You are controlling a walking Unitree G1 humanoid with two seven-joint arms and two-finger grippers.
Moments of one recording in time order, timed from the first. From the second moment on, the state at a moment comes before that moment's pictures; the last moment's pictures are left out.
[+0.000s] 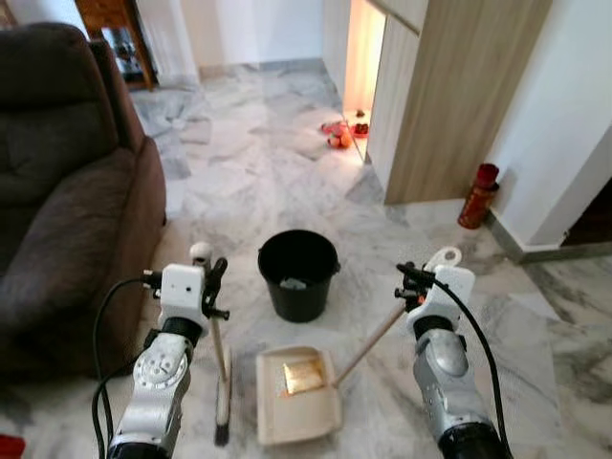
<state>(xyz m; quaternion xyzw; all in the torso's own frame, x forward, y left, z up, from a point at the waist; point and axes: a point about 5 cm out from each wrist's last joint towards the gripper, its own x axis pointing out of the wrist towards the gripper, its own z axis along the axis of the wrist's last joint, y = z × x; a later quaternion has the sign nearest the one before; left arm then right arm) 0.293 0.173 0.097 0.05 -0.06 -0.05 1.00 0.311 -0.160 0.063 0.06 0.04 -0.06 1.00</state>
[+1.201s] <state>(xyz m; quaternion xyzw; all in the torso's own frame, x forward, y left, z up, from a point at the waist) 0.296 0.169 0.102 0.05 -0.06 -0.06 1.00 0.313 -0.163 0.064 0.05 0.04 -0.06 1.00</state>
